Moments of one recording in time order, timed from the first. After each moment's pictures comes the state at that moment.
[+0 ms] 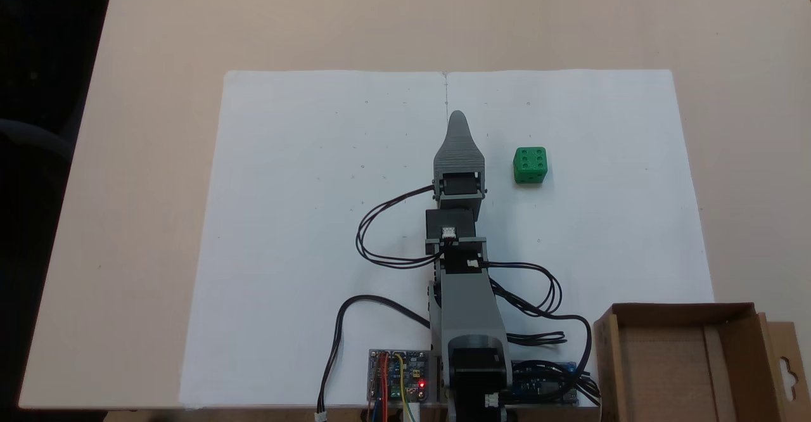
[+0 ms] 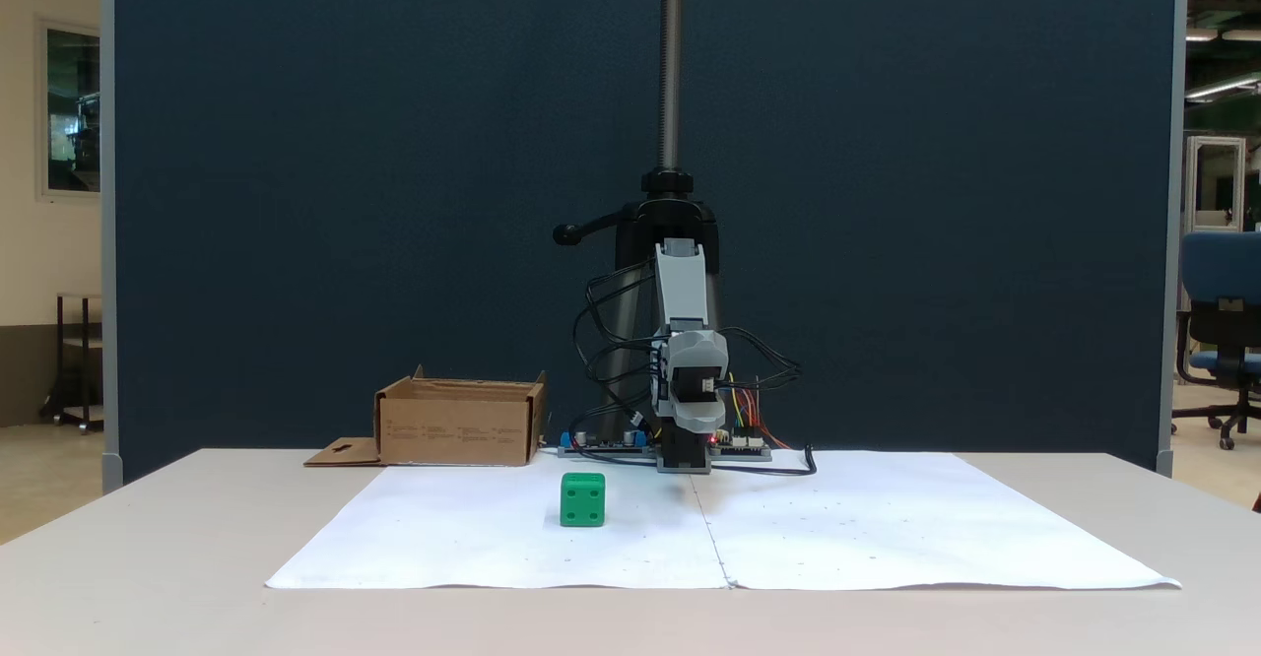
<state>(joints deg) -2.0 129.1 175.1 -65.6 1.1</state>
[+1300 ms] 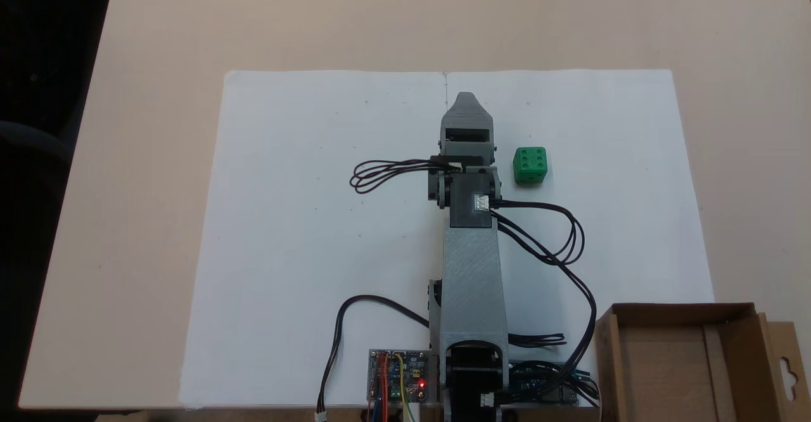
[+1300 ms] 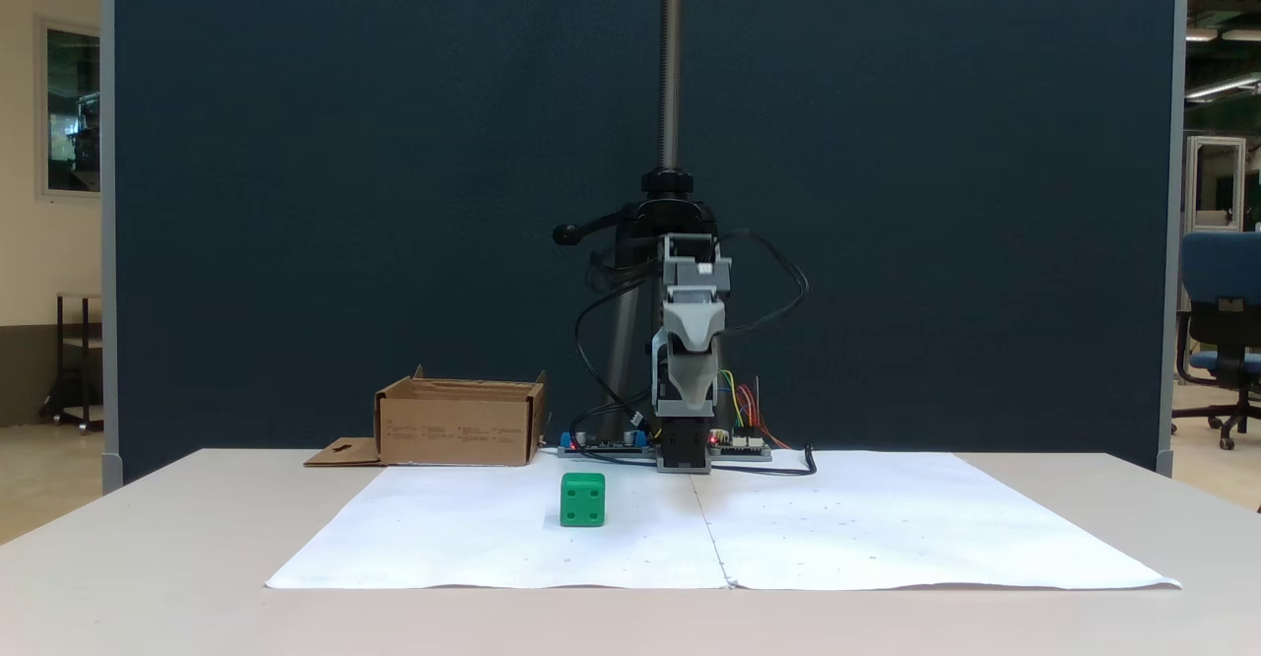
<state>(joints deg) -0.2 128.8 126.2 23.1 0.4</state>
